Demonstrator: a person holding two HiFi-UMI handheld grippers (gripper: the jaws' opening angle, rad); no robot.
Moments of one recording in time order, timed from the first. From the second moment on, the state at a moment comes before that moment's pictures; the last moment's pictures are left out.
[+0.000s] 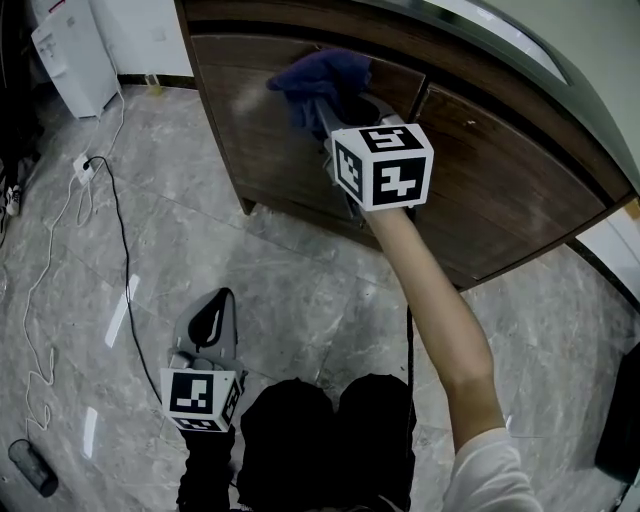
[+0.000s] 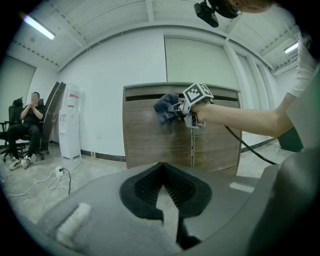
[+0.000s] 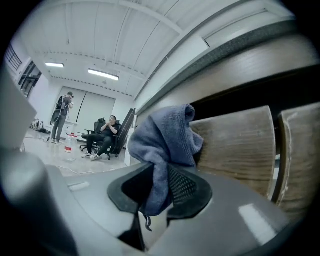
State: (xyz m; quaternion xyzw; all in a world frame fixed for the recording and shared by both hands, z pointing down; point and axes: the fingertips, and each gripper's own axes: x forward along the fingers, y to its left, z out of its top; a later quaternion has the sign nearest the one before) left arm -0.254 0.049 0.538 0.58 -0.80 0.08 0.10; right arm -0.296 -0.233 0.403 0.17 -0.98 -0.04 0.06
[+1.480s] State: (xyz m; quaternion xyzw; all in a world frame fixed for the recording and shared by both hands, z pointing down) left arm -0.297 0.088 0.565 0.54 -0.83 0.07 0.13; right arm -0.346 -0.212 0.644 0.16 -0.97 -0.01 0.19
